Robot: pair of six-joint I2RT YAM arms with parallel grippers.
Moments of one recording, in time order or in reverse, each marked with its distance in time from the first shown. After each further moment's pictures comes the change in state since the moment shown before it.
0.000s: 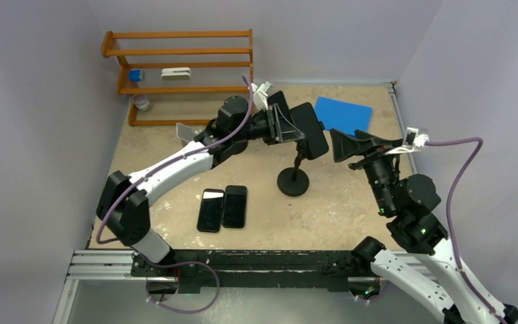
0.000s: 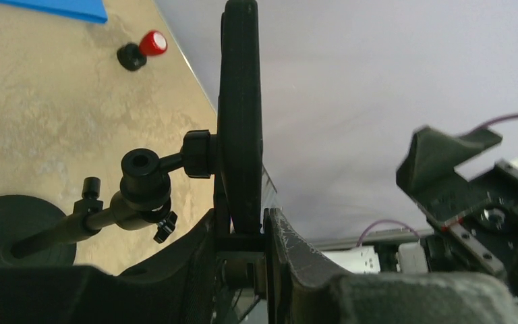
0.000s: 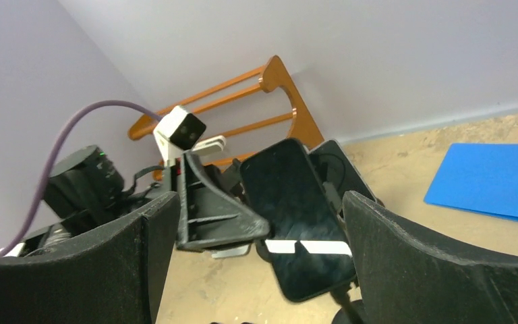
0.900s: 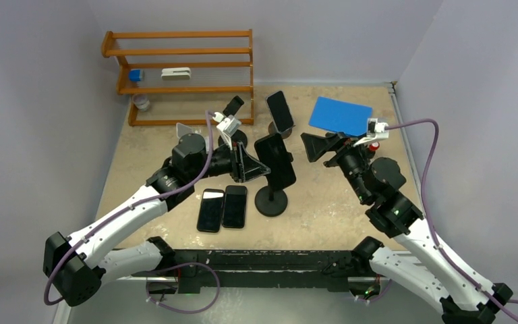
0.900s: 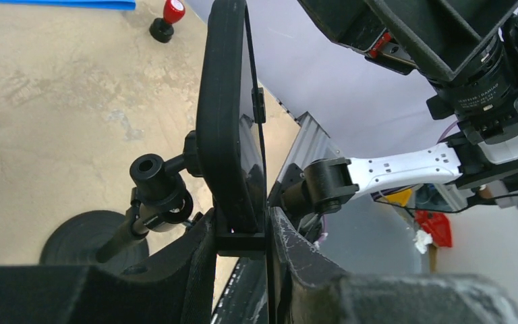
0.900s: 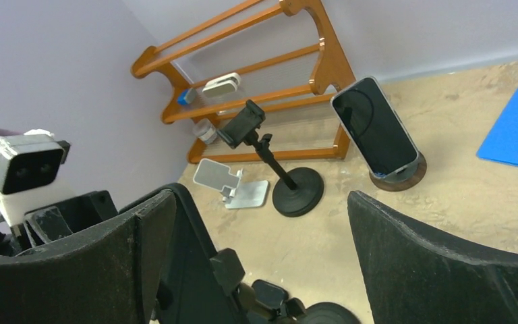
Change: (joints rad) left arm 0.000 -0.575 -0.452 -0.138 0.002 0.339; right arm 0.000 0.182 -0.044 0.068 -0.148 0.097
